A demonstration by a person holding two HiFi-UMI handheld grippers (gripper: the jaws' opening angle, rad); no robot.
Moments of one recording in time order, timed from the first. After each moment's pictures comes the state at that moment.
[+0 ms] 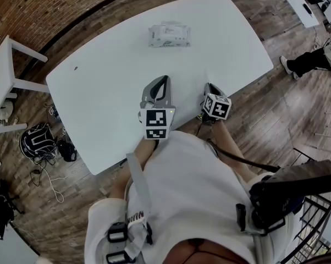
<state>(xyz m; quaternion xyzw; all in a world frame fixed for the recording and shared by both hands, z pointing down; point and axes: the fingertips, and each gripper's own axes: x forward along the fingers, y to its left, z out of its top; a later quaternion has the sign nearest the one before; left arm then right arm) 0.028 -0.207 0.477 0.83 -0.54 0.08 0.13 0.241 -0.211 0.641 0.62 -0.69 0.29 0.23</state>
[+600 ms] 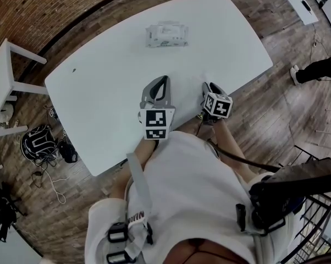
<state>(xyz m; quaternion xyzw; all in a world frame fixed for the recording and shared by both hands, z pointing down) 0.036 -0.210 0.481 0.83 -0.53 0.08 0.13 0.242 -0.212 0.640 0.60 -0.70 0.31 0.23</state>
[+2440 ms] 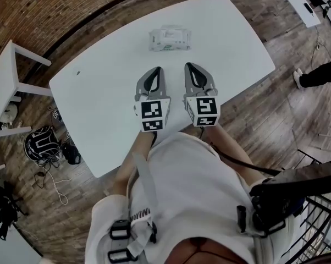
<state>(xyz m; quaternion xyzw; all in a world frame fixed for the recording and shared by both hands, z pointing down) 0.004 -0.248 0.463 0.81 -0.58 0.07 0.10 0.101 -0.255 0.452 0.53 -0.84 0.03 0.11</state>
